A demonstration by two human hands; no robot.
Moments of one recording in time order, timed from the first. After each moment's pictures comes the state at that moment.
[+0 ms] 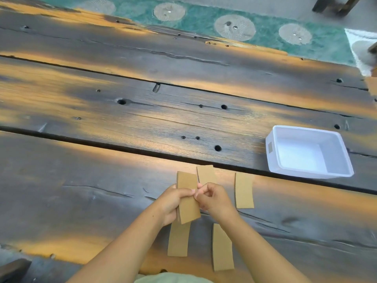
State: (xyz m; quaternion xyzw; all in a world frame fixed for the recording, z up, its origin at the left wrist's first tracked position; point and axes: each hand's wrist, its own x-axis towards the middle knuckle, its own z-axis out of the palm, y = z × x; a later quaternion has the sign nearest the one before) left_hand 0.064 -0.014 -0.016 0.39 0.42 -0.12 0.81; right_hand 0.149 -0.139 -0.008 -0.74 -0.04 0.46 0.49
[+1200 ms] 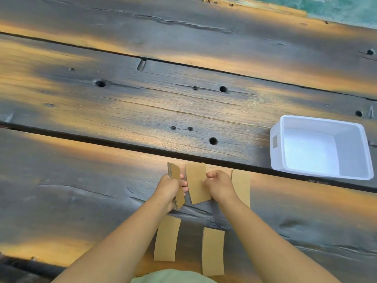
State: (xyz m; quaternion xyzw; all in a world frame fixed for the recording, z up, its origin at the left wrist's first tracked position) left_hand 0.134 -0.017 -0.077 0.40 0.60 -0.10 0.68; right_hand 0.230 -0.137 -0.093 -0.82 0.08 0.44 0.37
